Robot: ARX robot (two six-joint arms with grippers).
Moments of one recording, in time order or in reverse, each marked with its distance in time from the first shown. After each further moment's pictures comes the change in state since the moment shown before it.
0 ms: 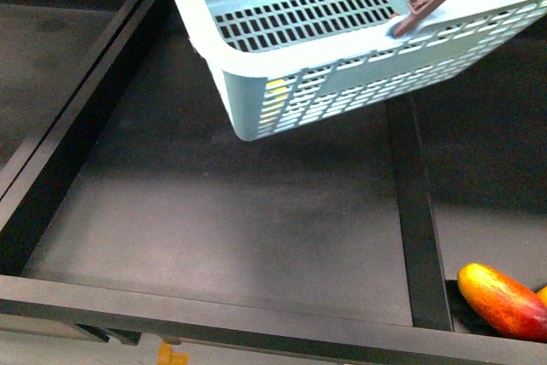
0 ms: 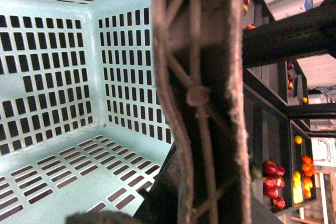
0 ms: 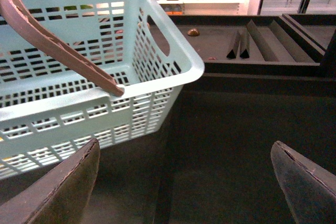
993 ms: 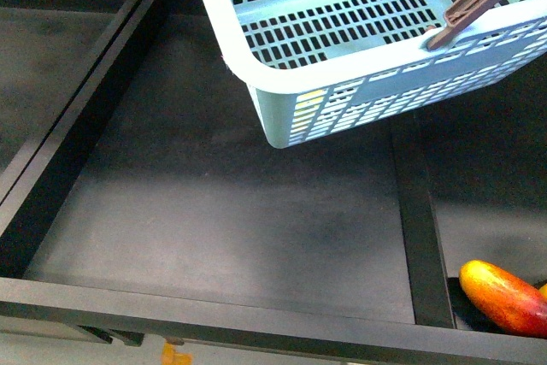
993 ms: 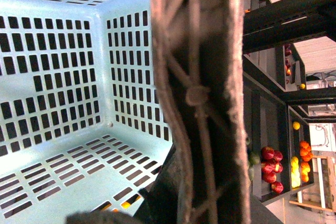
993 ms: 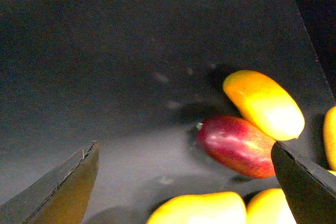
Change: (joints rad) left arm -0.024 0.000 0.000 0.000 0.027 -0.006; right arm -0.523 1.219 0.856 -0.311 0.009 -0.280
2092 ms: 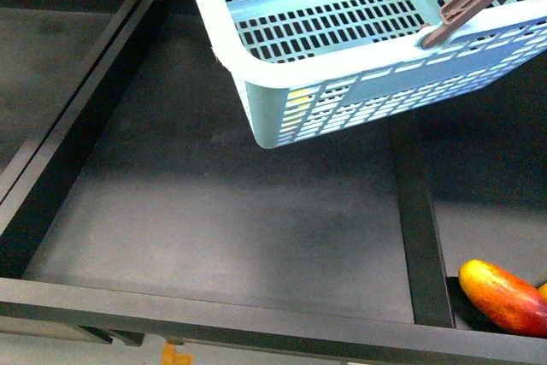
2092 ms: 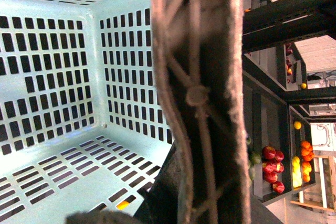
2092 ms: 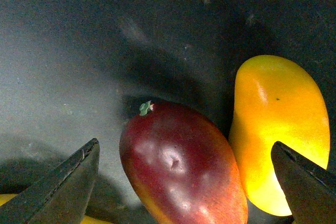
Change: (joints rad) left arm 0.000 0.000 0.000 0.000 -0.002 0.000; right arm -0.156 0.508 0.655 -0.518 -0.097 -0.769
